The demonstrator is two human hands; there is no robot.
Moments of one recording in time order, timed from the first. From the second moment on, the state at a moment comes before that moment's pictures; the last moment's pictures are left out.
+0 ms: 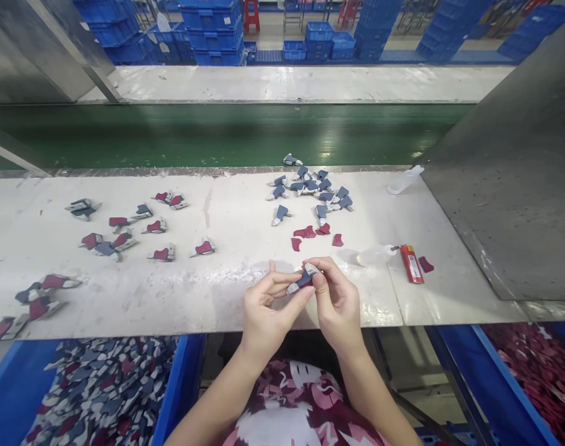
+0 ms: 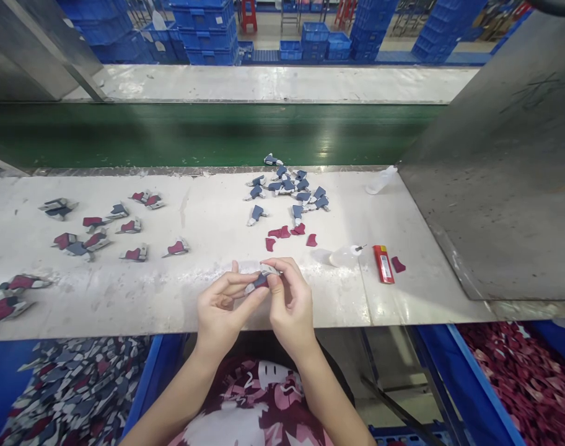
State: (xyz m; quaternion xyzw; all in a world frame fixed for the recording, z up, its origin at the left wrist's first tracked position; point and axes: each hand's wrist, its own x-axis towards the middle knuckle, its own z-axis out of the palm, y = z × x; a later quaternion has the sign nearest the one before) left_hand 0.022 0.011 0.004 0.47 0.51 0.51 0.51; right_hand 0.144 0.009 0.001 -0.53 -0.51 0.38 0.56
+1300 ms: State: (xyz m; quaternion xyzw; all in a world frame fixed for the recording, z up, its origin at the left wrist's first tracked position) left_hand 0.026 0.008 0.010 0.44 0.47 0.55 0.53; right_hand 0.158 0.009 -0.008 -0.47 -0.51 0.48 0.54
